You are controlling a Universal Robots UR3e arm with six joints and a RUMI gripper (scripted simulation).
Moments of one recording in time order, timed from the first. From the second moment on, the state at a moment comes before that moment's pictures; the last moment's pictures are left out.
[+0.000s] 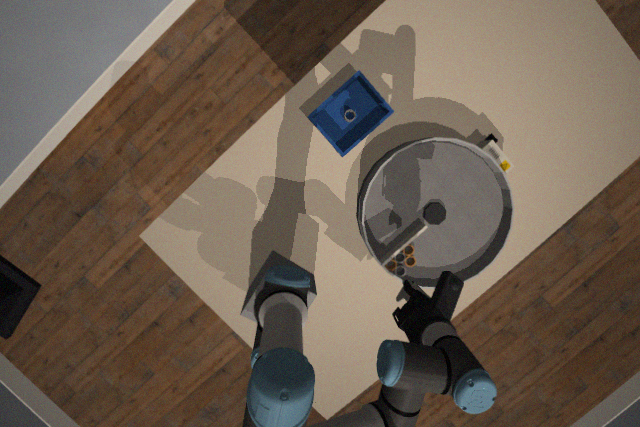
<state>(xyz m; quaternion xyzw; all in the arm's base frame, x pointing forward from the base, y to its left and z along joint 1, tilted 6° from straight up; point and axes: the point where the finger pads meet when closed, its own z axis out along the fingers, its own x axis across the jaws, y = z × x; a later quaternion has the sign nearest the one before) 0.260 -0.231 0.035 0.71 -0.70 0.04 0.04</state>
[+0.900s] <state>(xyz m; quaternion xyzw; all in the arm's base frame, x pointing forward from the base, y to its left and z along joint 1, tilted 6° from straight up) 0.260 -0.234 0.035 0.71 -0.70 0.04 0.04</state>
